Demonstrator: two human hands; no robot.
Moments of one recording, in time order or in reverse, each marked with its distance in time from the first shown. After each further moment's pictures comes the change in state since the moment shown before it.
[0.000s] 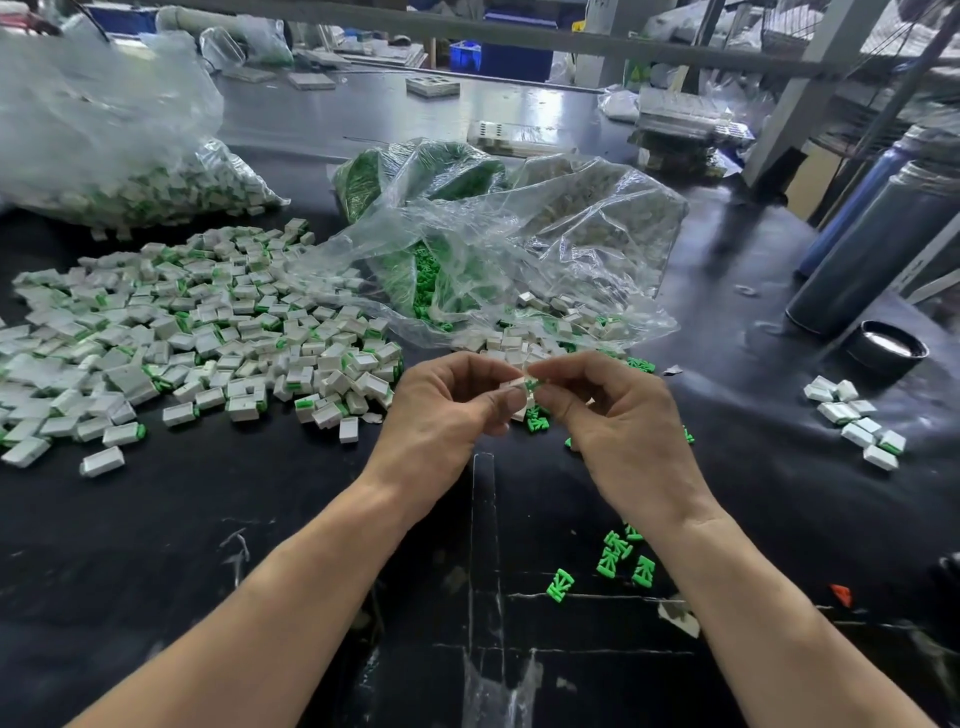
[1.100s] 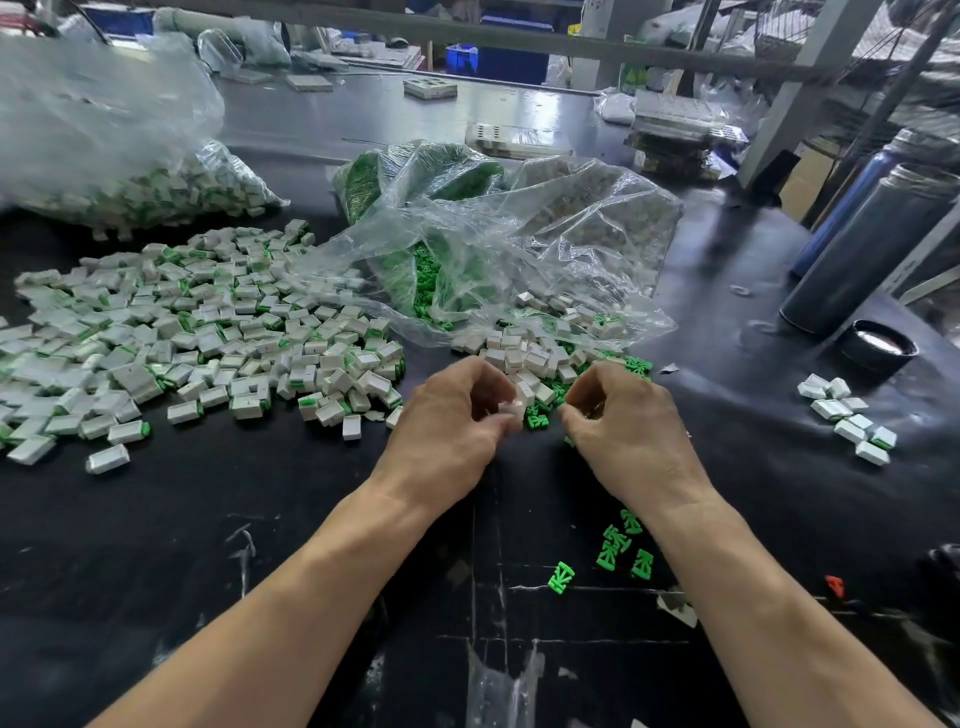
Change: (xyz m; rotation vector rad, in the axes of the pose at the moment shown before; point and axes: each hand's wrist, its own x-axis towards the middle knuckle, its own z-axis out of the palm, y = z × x) left_hand -0.002 -0.007 0.000 0.564 0.027 0.051; right_hand 0.007 0.007 -0.008 -0.695 0.055 0.168
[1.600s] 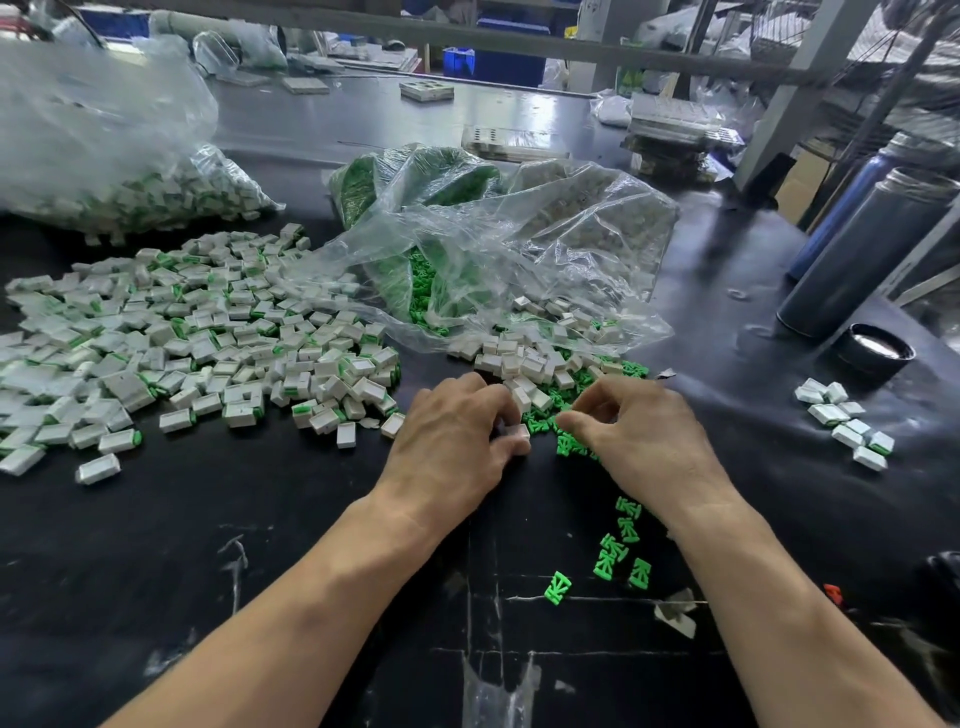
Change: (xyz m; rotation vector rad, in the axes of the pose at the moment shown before) left_hand -0.001 0.003 0.005 0.480 -0.037 0.177; right_hand 0.007 0.011 -0.013 -0.049 -0.093 0.106
